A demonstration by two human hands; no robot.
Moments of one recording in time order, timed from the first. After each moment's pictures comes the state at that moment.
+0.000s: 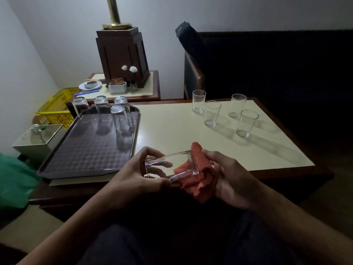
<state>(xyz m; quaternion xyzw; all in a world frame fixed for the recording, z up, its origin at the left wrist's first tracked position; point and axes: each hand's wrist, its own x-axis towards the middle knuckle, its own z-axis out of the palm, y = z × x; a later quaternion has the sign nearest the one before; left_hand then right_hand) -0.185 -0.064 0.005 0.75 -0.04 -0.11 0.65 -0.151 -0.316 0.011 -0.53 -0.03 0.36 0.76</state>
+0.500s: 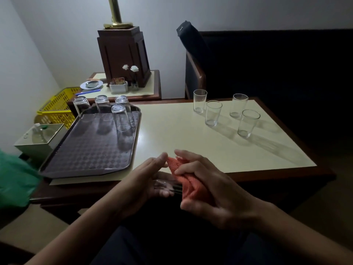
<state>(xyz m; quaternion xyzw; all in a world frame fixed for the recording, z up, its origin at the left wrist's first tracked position) -0.184 -0.085 -0.005 0.58 0.08 -0.20 0.79 -0.173 -0.317 -0.001 -0.81 -0.44 0.03 0.39</state>
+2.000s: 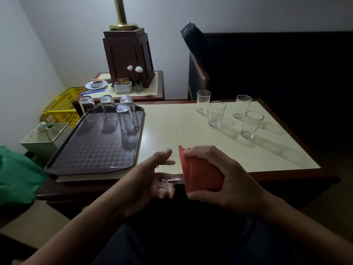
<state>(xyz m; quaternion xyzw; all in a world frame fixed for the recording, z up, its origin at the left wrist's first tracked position) -0.193 -0.090 0.018 0.57 0.10 -0.22 0.78 -0.172 -0.323 0.014 -0.83 -0.36 -0.01 0.43</state>
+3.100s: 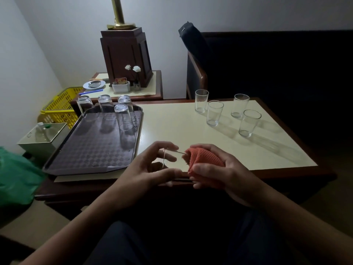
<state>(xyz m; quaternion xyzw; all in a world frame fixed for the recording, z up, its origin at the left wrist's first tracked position) -0.196 -0.078 0.021 0.75 -0.08 -0.08 0.66 -0.161 -0.321 0.011 -0.66 -0.18 0.21 0.70</state>
